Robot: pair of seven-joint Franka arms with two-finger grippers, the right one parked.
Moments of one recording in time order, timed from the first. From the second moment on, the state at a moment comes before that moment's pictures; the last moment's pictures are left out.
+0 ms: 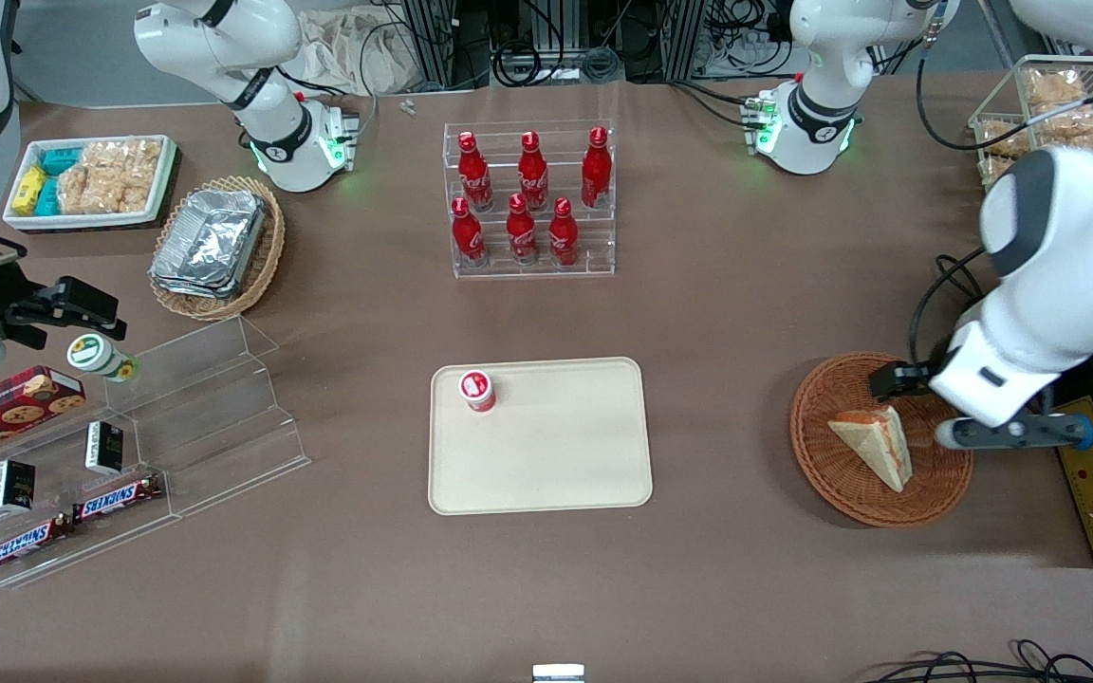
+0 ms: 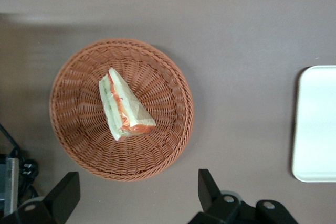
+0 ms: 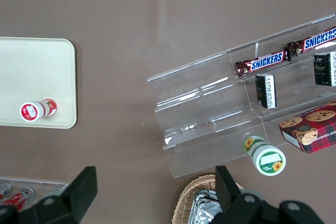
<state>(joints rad) 0.11 0.27 -0.28 -1.63 0.12 1.90 -0.22</state>
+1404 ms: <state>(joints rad) 0.21 0.40 -0.26 -1.93 0.13 2.31 -0.48</state>
